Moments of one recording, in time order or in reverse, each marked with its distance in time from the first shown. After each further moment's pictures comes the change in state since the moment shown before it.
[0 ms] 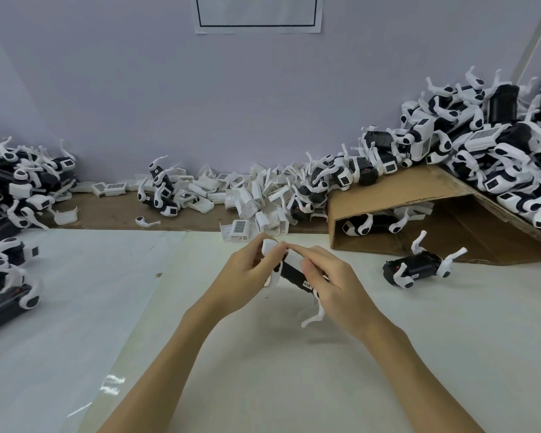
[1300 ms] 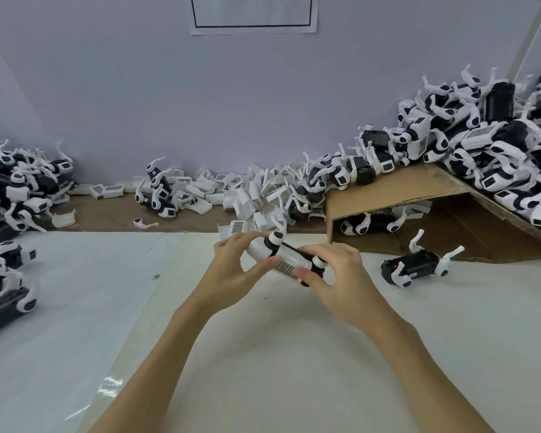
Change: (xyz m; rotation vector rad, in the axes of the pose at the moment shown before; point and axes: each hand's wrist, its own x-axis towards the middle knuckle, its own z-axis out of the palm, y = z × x) left_hand -0.004 -0.003 -0.015 0.236 0.116 0.043; right_hand 0.001 0.001 -0.014 -0.347 0.112 -0.123
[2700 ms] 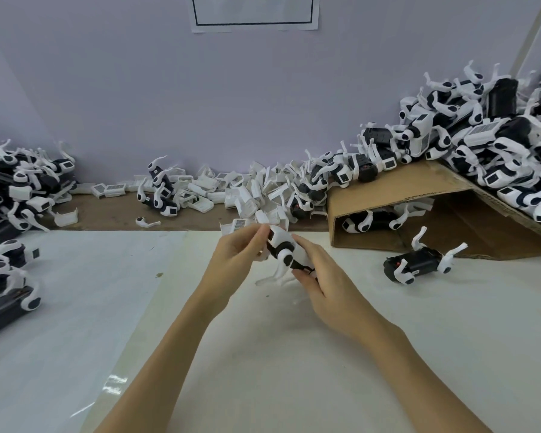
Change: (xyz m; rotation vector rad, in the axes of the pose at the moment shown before) left_hand 0.003 0.012 -0.001 -0.415 0.020 -0.010; right_hand -0.005 0.003 0.024 0.163 -0.149 0.089
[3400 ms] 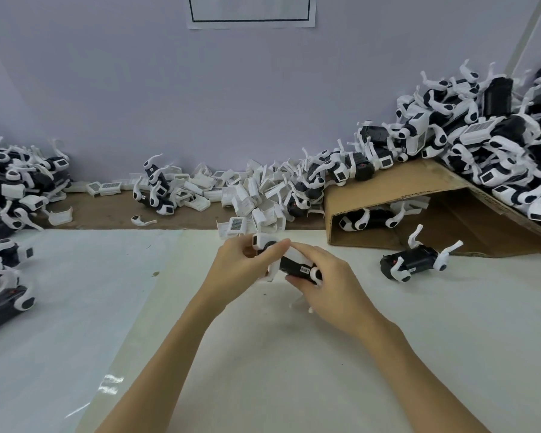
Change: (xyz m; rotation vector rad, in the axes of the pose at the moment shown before) left_hand -0.001 0.001 0.011 0.087 0.026 -0.175; right_hand -0.002 -0.010 -0.007 -0.078 0.048 0.060
